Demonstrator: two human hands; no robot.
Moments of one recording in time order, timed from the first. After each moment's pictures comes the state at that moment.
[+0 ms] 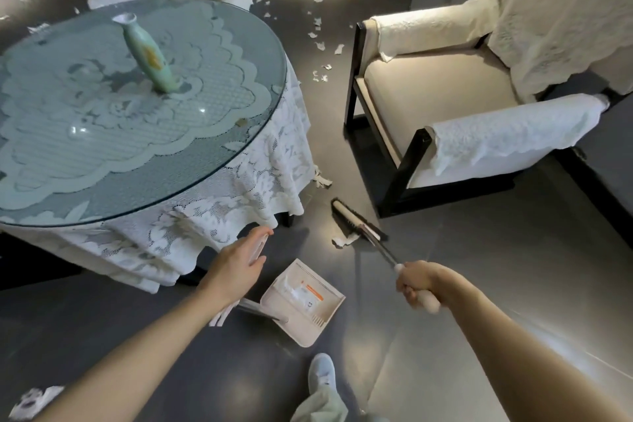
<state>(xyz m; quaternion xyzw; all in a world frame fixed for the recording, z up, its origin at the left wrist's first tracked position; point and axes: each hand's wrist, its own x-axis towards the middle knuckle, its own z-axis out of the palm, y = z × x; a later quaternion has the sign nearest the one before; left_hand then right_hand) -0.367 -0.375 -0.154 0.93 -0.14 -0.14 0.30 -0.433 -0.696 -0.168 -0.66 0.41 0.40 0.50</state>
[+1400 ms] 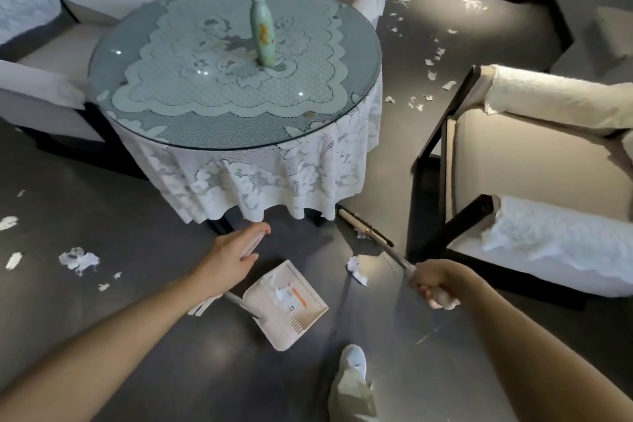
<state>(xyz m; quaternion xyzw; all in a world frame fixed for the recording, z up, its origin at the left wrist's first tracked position) -0.426 -0.402 -0.139 0.94 0.01 -0.03 0.34 -0.318 -0.753 -0.150 -0.75 0.25 0.55 0.27</state>
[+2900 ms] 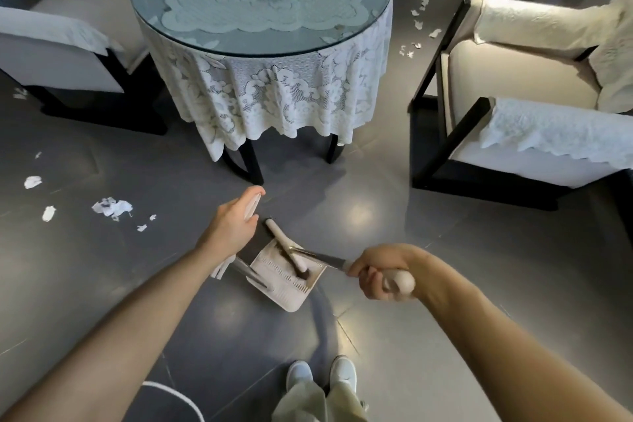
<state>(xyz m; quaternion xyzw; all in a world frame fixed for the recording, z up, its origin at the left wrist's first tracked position) -0.651 -0.322 -0.158 0.94 0.09 -0.04 0.33 -0.641 -0.593 -0.079 -0.54 0.34 0.62 0.45</state>
